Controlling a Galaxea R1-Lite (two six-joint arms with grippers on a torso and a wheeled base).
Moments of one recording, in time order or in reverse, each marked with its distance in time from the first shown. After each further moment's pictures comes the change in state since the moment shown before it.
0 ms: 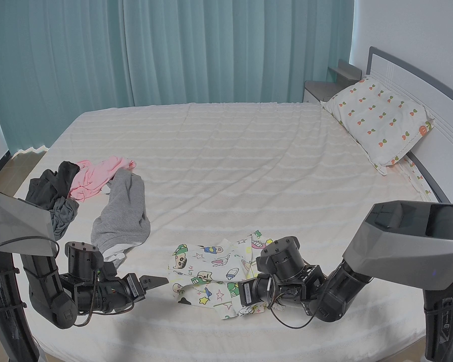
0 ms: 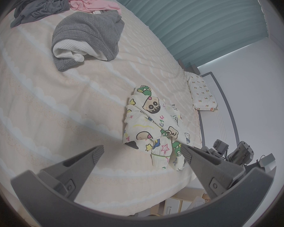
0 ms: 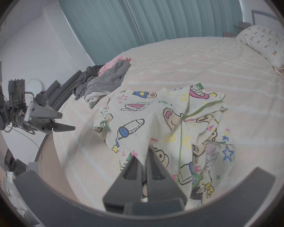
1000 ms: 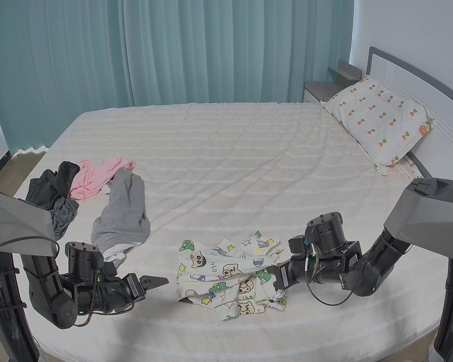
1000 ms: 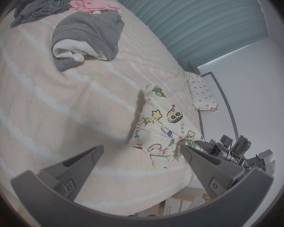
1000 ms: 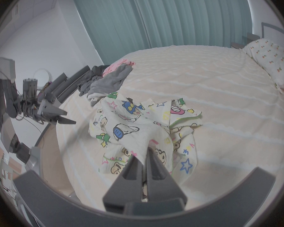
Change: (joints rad) left arm -0.002 0.000 0.000 0.000 0.001 0.000; right arm -0.216 -0.083 0.054 0.017 0.226 -0.210
